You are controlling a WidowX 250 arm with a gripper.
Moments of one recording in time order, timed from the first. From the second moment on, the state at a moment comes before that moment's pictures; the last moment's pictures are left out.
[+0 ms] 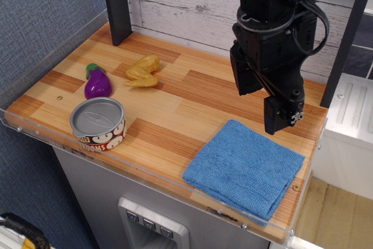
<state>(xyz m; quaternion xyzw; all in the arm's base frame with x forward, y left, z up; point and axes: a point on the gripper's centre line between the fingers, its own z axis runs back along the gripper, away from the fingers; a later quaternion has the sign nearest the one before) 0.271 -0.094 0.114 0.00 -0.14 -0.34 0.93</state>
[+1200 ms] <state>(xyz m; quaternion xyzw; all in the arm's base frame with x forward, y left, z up) 0.251 -0.067 0.053 0.00 -0.10 -0.23 0.97</state>
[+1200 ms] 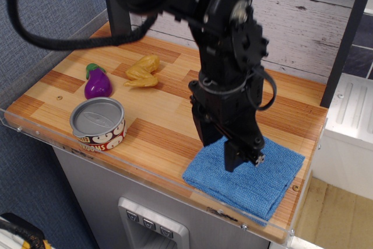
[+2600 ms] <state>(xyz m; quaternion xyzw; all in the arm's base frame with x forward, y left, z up) 0.297 -0.065 0.007 -0.01 -0.14 -0.19 0.97</state>
